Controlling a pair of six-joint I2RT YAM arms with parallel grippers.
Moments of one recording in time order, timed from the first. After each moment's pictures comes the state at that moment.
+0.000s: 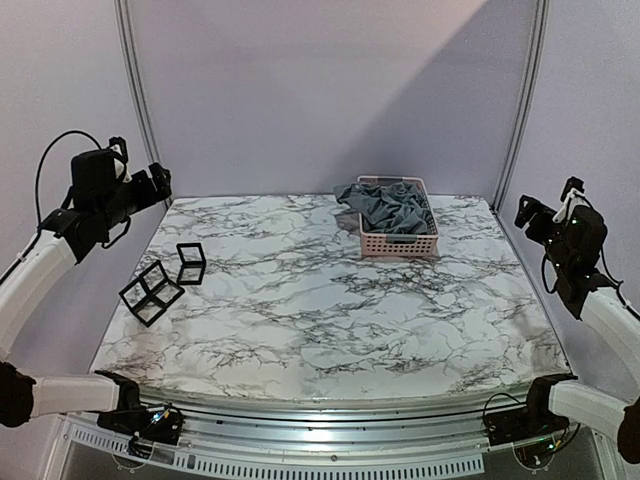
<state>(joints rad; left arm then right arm) -0.18 1.06 1.05 -0.28 -0.23 -0.38 -0.04 0.89 0.57 0.28 0.15 0.36</state>
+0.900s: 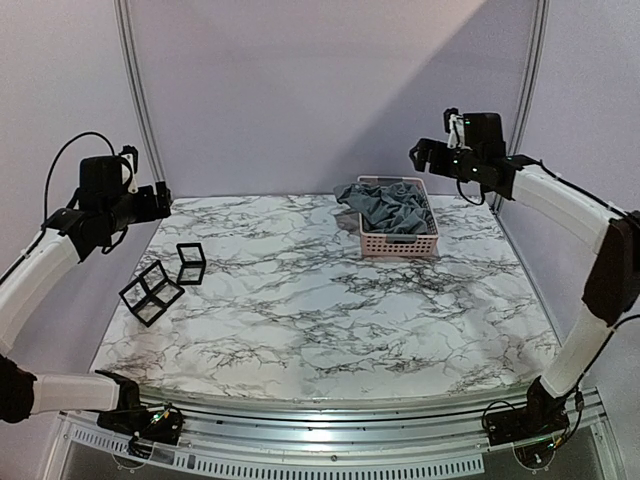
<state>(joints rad) -0.17 1.09 1.05 -0.38 -0.28 -0.16 0.36 1.68 1.55 -0.21 0.05 0.34</state>
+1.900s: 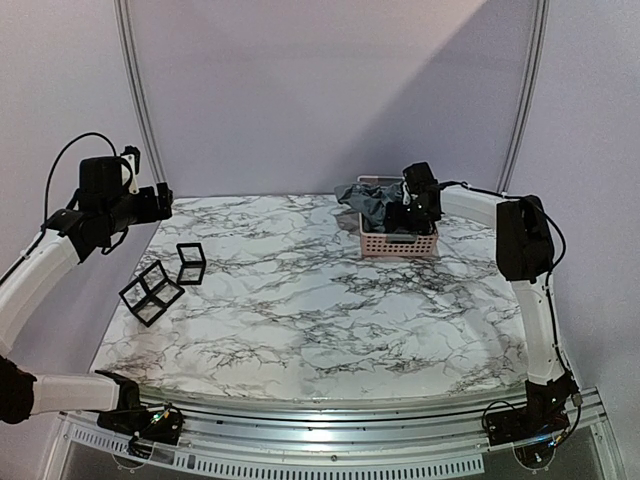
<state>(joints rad) -0.17 1.08 1.04 -0.38 -0.25 -0.15 0.37 2.39 2.00 -0.48 0.01 0.41</state>
